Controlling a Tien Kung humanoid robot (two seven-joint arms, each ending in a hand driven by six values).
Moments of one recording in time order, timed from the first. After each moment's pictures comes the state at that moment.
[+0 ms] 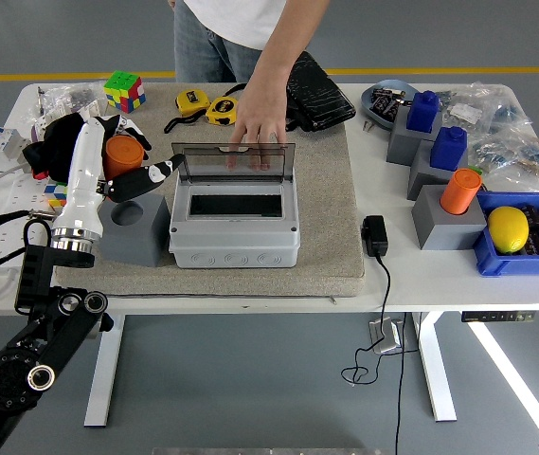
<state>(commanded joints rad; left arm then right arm) -0.27 0.10 -1.19 -1.33 1.79 0.53 -0.13 0.07 -0.09 1.32 0.18 -0.96 -0.14 -0.04</state>
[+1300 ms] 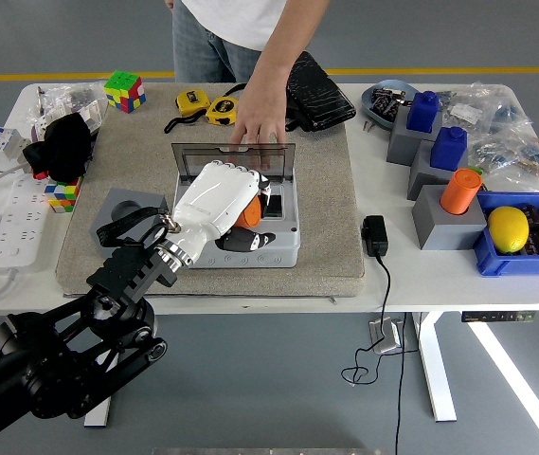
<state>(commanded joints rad) -0.49 0.17 -0.70 -1.34 2.27 0.35 0.19 0.09 -0.10 1.38 0.18 -1.02 -0.15 -0.05</state>
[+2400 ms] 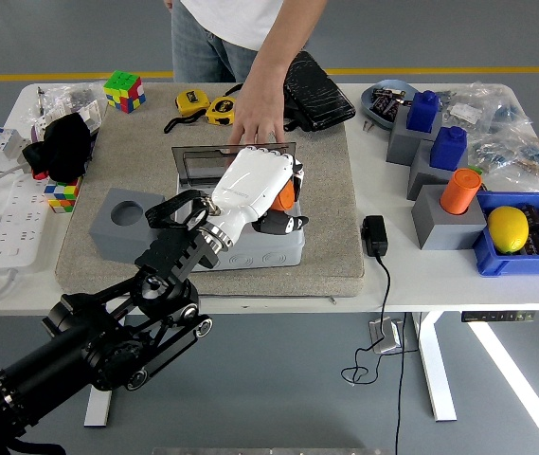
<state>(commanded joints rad) -0.58 0.00 -0.70 -1.12 2.27 0.40 0.16 0.11 -0.10 1.38 0.18 -1.03 -0.15 -0.06</state>
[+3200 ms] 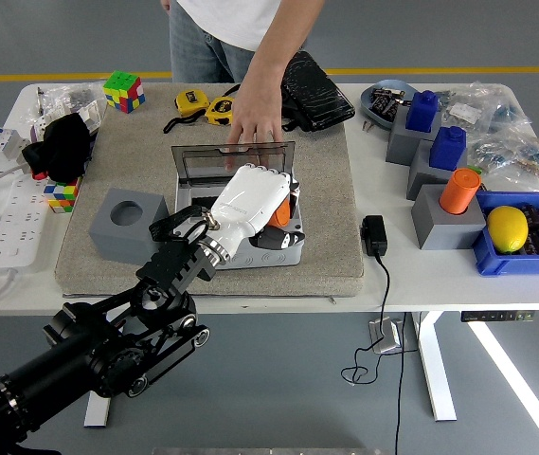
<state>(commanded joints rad) -0.57 0.00 -0.68 -1.04 2.27 0.43 0.13 0.11 -0.11 1.37 0.18 -1.03 -0.15 -0.06</state>
